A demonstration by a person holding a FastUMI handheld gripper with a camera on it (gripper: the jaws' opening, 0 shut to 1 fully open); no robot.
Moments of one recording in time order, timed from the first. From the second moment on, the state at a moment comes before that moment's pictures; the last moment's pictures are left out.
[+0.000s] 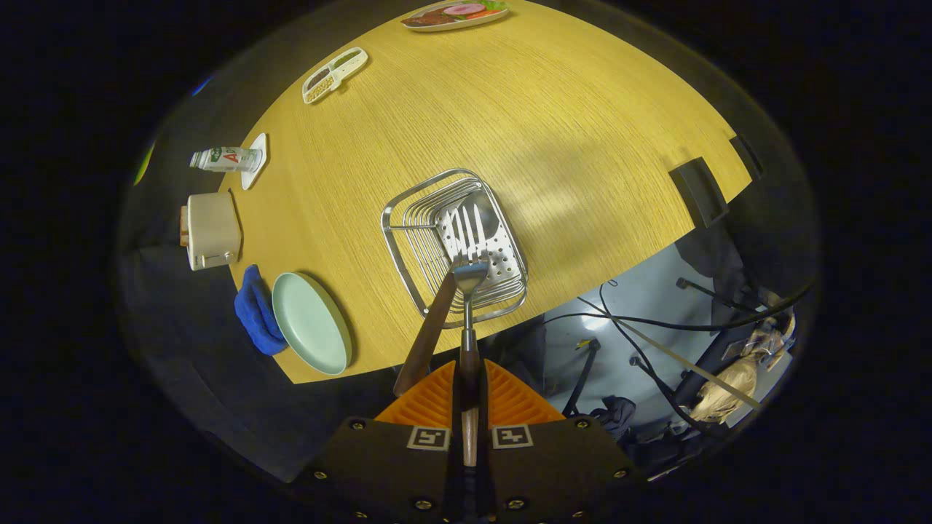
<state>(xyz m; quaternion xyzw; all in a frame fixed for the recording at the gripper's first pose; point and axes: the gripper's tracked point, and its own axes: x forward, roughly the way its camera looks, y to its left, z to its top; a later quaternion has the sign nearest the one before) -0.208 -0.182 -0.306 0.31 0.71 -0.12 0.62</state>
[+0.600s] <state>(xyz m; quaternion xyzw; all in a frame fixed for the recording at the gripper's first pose) -0.190 -0.195 -0.288 0.28 0.66 -0.14 0.68</state>
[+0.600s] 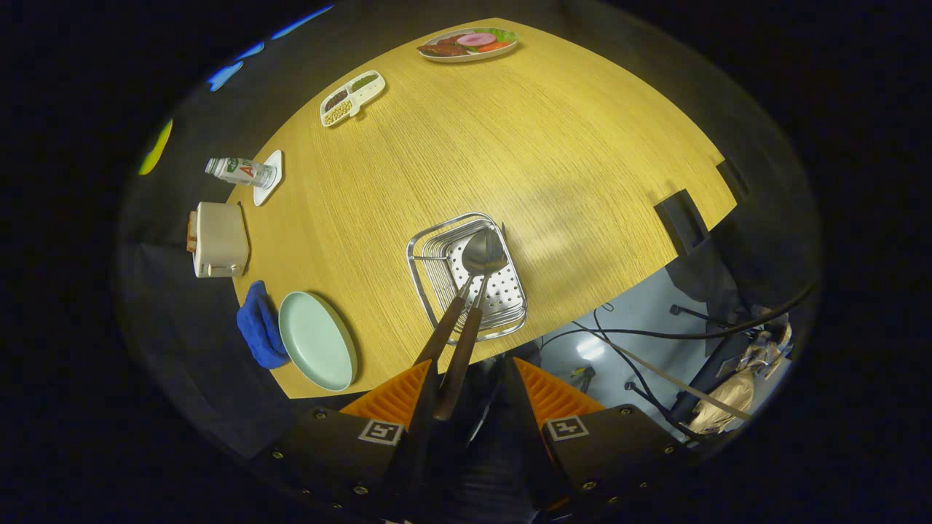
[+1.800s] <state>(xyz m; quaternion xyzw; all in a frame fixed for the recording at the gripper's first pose) -0.085 -0.280 -0.017 0.08 0.06 -0.27 0.96</state>
